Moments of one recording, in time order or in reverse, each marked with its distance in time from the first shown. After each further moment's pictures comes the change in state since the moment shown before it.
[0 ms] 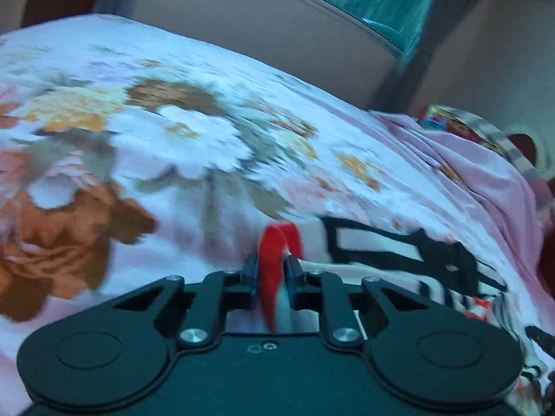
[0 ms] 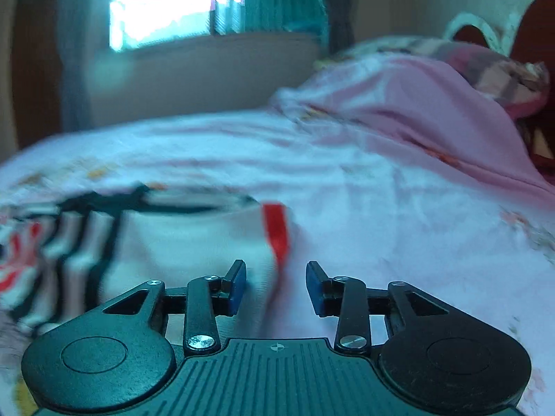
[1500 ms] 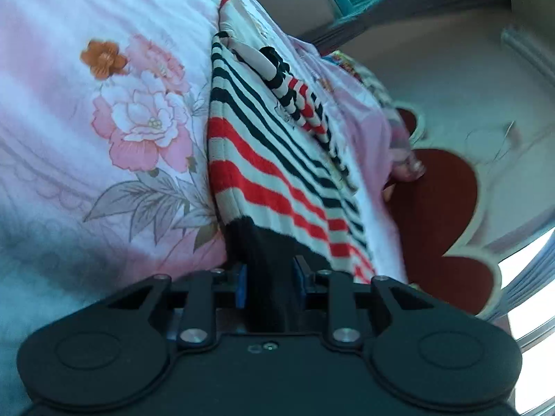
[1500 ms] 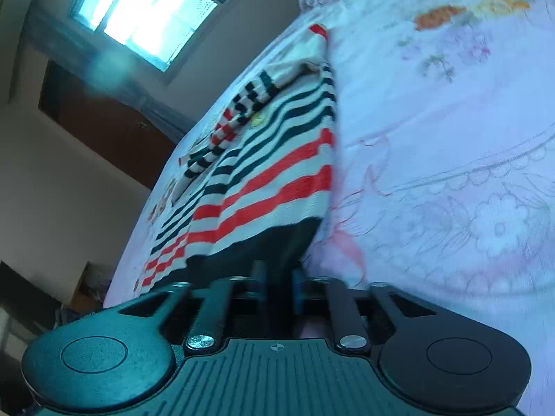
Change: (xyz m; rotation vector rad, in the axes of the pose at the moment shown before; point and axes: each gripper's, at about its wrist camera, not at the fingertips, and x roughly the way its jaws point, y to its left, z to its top) left arm -0.244 0.011 -0.246 -0.326 0.262 -0.493; right arm -0.291 -0.045 -0.185 0.580 0.281 0.590
